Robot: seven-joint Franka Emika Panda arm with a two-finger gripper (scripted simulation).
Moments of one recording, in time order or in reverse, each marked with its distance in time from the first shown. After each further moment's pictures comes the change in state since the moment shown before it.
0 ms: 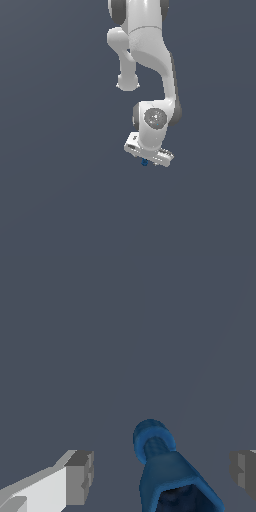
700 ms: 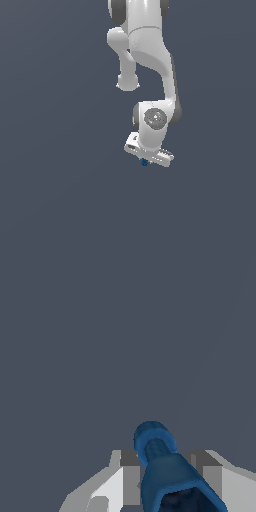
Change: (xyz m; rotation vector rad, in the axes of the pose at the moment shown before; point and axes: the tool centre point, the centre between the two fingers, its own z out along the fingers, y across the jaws) arm 0.001 0.000 0.000 0.001 0.001 0.000
